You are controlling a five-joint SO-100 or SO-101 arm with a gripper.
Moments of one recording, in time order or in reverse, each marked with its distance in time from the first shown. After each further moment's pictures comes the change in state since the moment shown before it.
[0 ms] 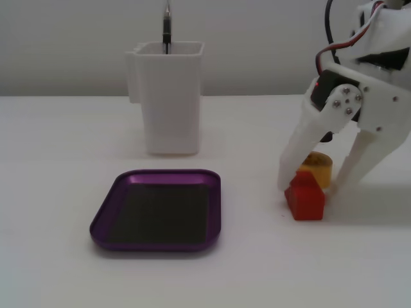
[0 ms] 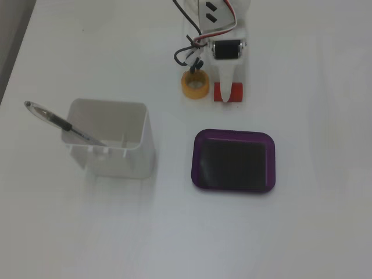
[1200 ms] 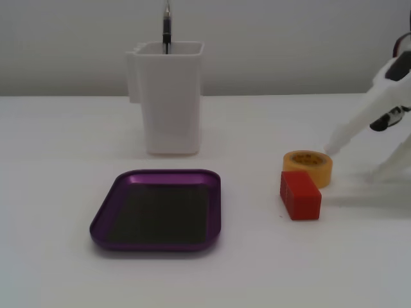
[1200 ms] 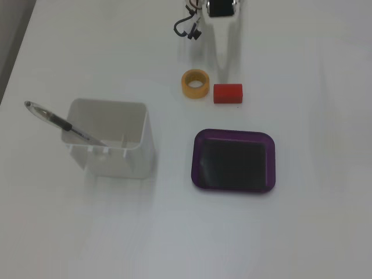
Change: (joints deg) arm 0.3 77.1 32.3 26.3 5.0
